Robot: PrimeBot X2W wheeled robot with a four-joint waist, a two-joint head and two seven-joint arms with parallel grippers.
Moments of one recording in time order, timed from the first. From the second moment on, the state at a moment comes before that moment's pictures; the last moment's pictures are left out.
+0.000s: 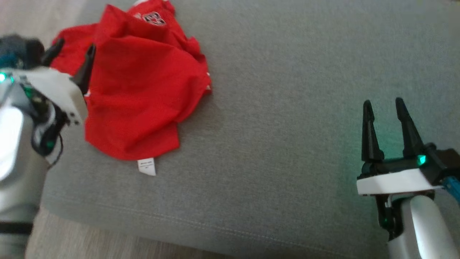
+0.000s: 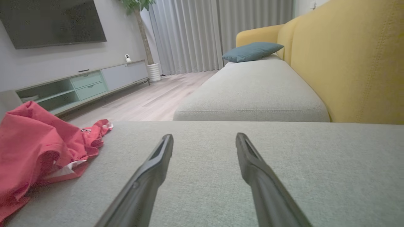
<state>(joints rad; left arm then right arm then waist) -0.64 0.41 -0.29 0.48 -0.37 -0.13 0.07 -0.13 -0.04 -0.01 0.13 0.11 0.13 -0.25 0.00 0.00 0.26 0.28</state>
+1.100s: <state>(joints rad) -1.01 0.51 -0.60 0.80 -0.63 -0.10 -0.15 -0.15 -0.05 0.03 0.17 0.23 0.13 -0.25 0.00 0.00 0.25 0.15</state>
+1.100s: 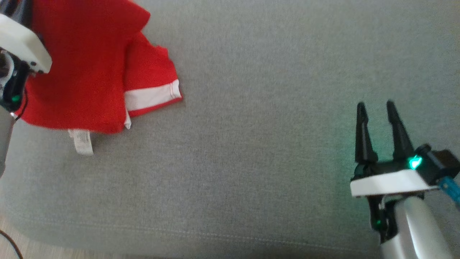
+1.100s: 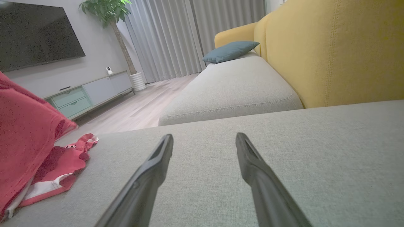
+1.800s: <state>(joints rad) -0.78 0.50 -0.64 0.23 -0.68 0.08 -0.05 -0.09 -0.04 0.08 0.16 0.32 0.13 -0.25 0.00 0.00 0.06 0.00</state>
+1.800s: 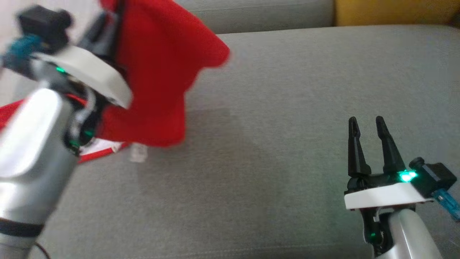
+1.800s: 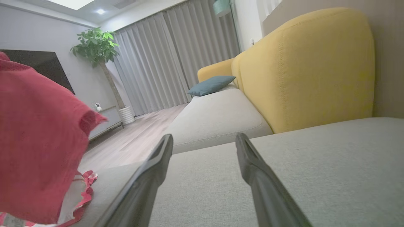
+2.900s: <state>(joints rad) -0.83 0.24 -0.74 0.60 -0.61 0.08 -0.24 -0.13 -0.04 0.11 0.08 0.38 0.13 -0.26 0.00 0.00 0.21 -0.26</state>
